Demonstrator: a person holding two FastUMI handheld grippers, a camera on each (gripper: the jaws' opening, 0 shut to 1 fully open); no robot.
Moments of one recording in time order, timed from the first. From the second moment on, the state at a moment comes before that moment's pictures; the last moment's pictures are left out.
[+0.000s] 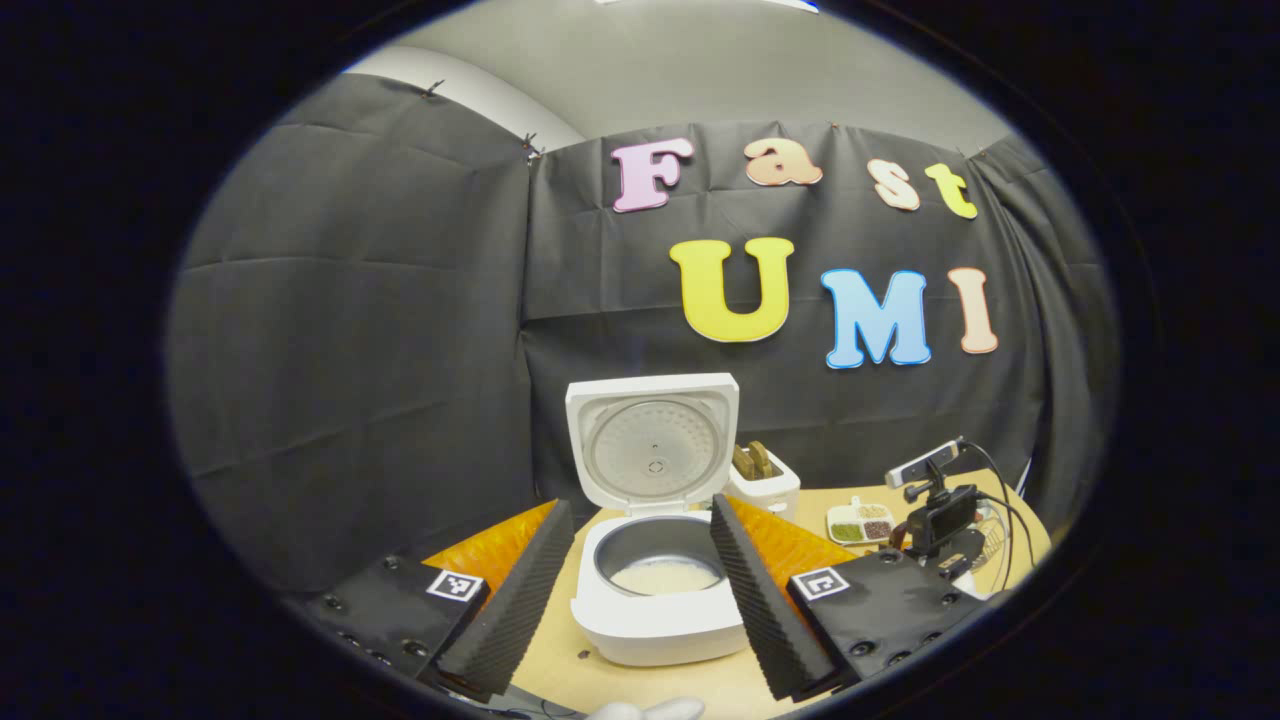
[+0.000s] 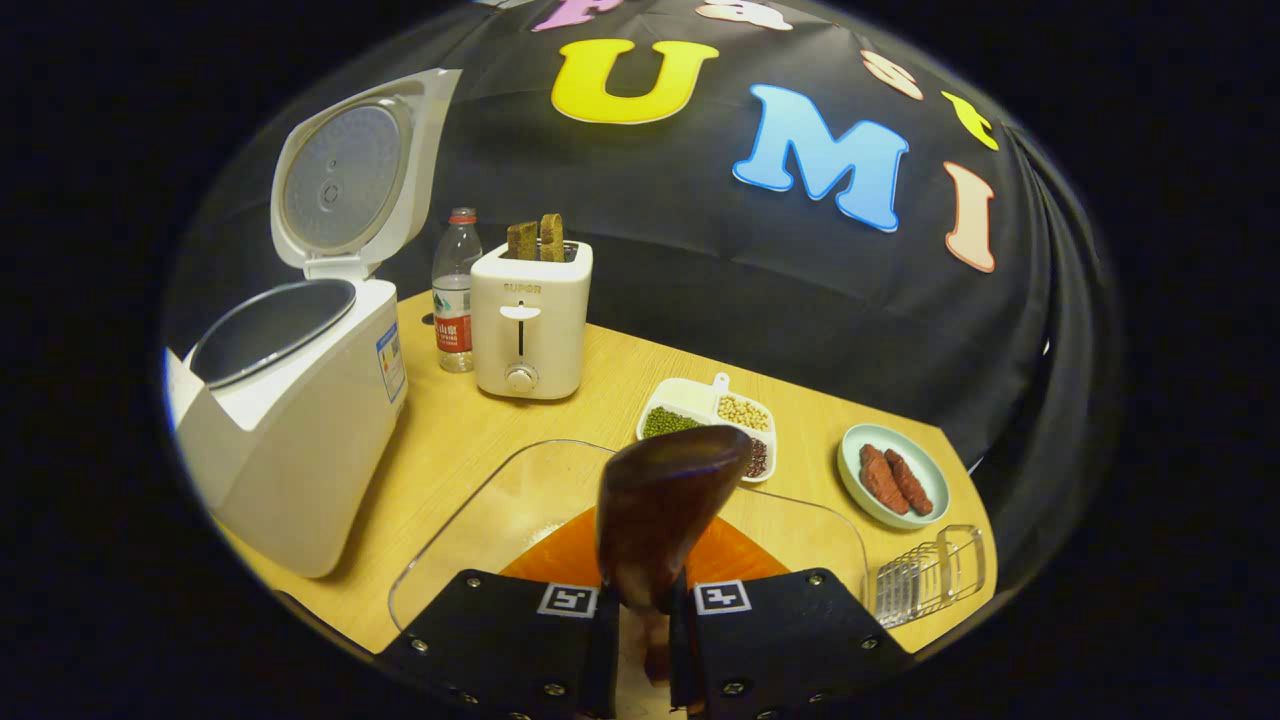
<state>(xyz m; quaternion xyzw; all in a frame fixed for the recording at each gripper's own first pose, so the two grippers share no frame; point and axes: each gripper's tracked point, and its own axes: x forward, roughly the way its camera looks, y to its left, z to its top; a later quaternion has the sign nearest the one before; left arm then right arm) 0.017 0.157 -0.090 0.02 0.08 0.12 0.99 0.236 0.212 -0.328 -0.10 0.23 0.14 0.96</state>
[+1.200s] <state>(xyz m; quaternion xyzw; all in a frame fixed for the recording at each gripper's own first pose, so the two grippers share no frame) 0.022 0.165 -0.073 0.02 0.07 0.12 0.99 0.247 0.193 -0.298 0.46 0.26 0.12 0.84</state>
